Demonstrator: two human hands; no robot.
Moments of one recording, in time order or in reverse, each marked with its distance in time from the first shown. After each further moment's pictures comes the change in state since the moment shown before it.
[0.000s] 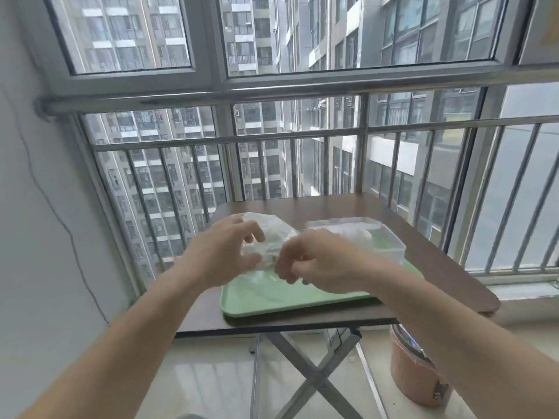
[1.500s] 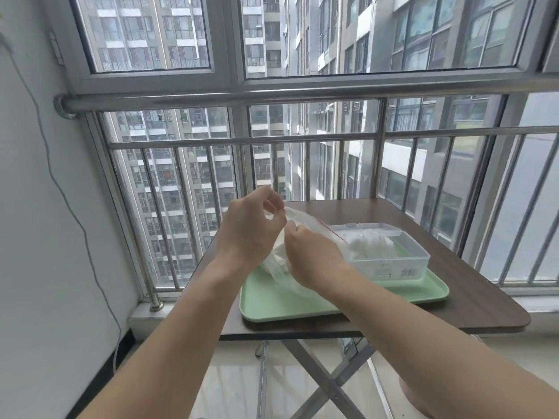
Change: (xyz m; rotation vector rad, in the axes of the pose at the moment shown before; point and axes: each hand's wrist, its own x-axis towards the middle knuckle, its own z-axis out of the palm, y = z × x) left_hand 0.025 0.011 -0.001 -0.393 0.523 -0.140; right_hand 0.086 0.024 0.059 -0.619 0.392 0.034
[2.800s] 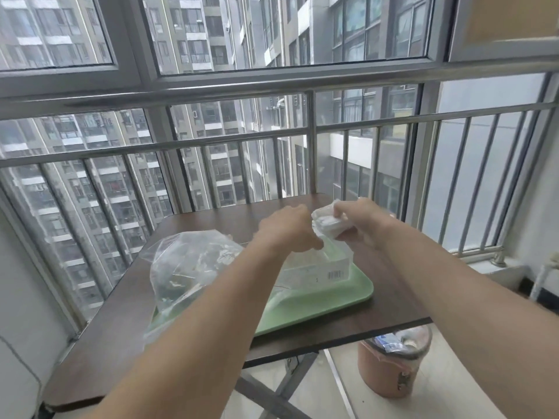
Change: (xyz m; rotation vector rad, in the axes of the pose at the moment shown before) left_hand 0.055 0.103 0.176 0.389 -0.760 0.055; right_hand -0.009 0.220 -0.055 1.175 0.039 0.916
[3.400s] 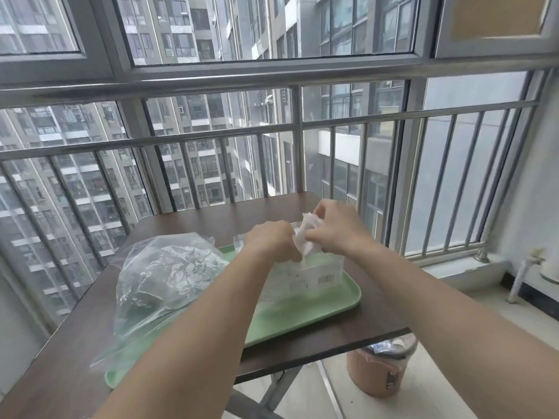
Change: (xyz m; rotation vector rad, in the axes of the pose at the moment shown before) left_hand 0.030 -0.007 0.033 0.020 -0.101 -0.080; right_hand 0.003 0.018 0.013 -0.678 0.113 -0.383
